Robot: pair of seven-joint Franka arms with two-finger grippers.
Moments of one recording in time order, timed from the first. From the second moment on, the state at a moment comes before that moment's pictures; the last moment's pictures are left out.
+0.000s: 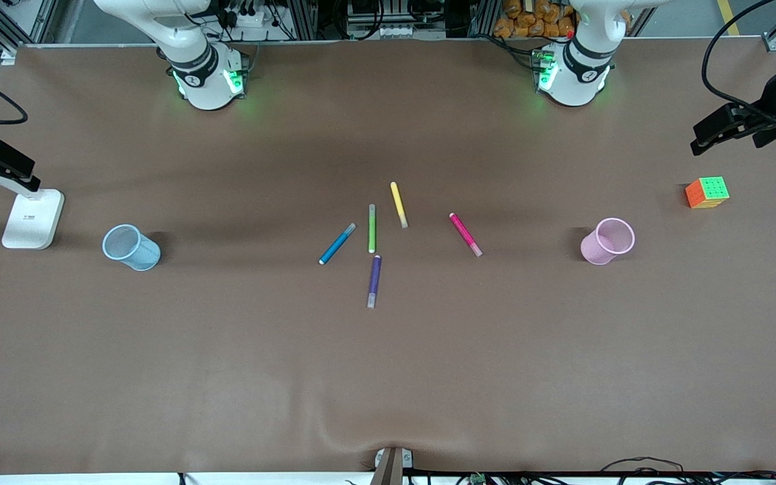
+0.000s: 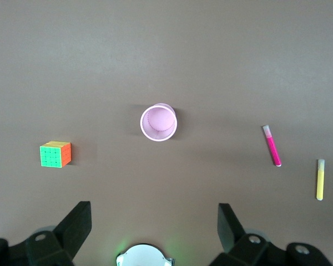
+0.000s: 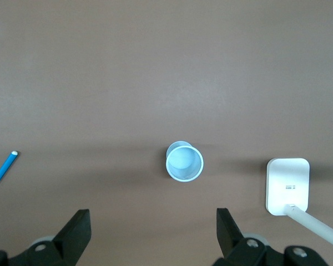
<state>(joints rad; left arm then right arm) 0.09 -0.06 -0.17 -1.55 0.03 1.45 -0.19 0.03 -0.03 -0.10 -1.61 -0.03 1.60 -0.06</state>
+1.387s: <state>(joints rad) 0.08 -0.01 -0.26 -1.68 -0.05 1.44 -0.29 0.02 -0.01 -0.10 -1.61 -0.03 1.60 -0.06</state>
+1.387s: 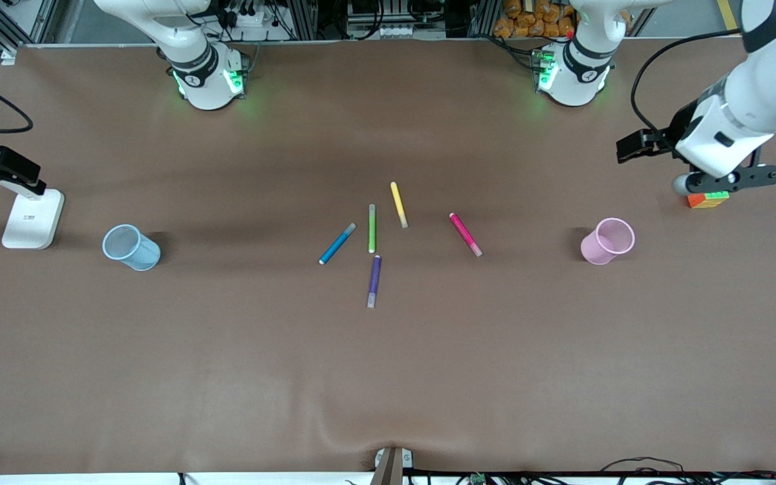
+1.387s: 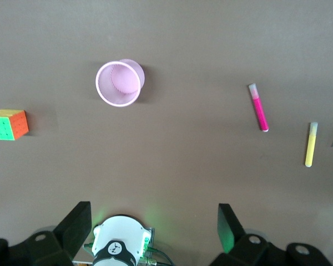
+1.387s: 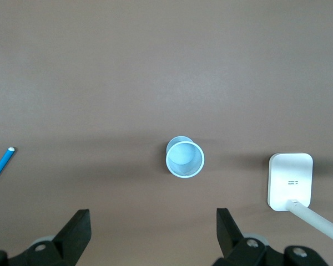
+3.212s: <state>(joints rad) 0.01 0.29 -0.40 -1.89 -0.08 1.78 -0.88 0.03 0.14 -0.09 -1.54 0.07 1.63 0.05</state>
